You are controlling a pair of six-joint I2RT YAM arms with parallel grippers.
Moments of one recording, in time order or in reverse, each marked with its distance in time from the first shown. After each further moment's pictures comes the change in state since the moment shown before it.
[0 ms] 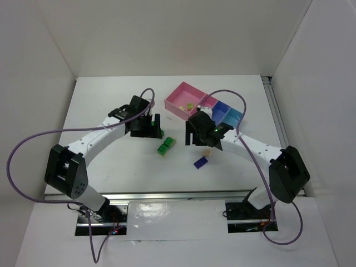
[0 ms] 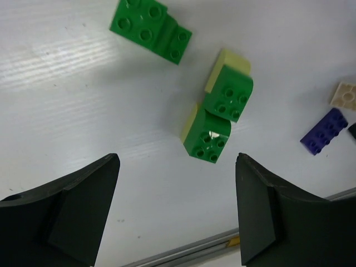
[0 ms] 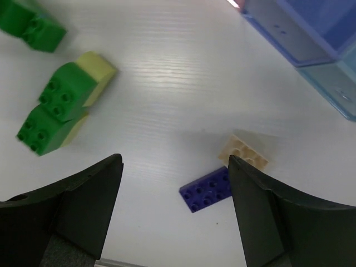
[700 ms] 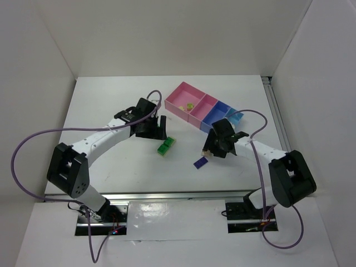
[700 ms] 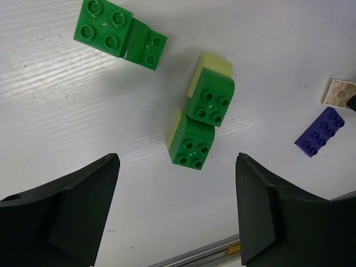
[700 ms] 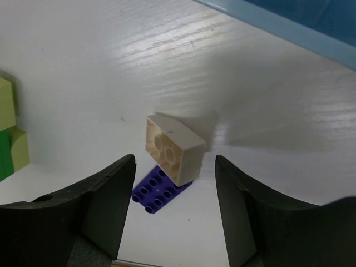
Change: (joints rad) left arm -0.085 0.020 -0.024 0.036 -0.023 -0.008; right arm -0.291 -0.074 -0.311 0.100 -0.229 0.216
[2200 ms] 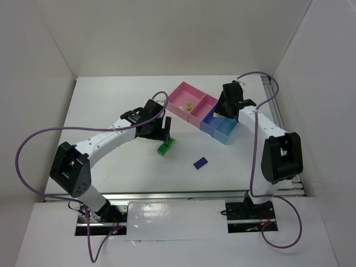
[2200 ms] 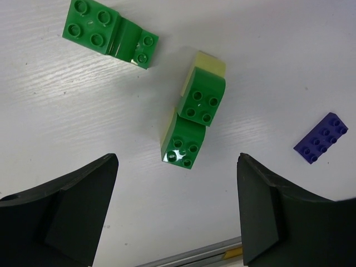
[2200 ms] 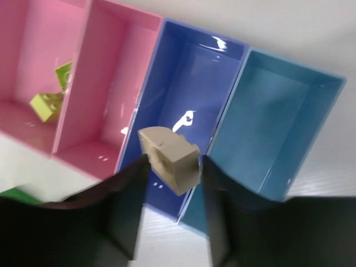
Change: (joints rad) left arm -0.090 0.022 0.051 -0.039 -0.118 -0.037; right arm -0.191 0.221 0.501 -0.012 0.157 -0.238
